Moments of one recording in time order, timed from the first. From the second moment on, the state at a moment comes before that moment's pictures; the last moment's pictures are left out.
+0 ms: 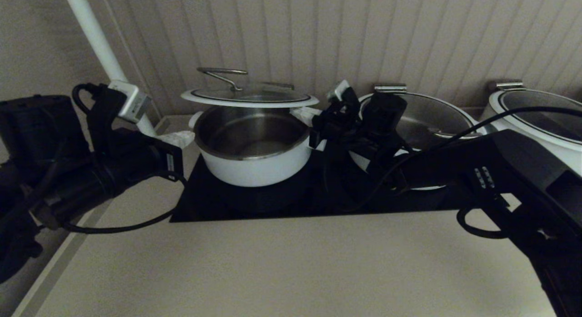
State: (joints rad) left arm -0.25 1.50 -0.69 -0.71 -0.06 0.13; right arm 0.48 2.37 -1.69 -1.02 0.52 -0.20
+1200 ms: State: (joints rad) left arm -0.28 1.76 -0.93 -0.79 -0.06 0.13; right arm 0.49 2.35 -1.68 -1.03 0.52 -0.20
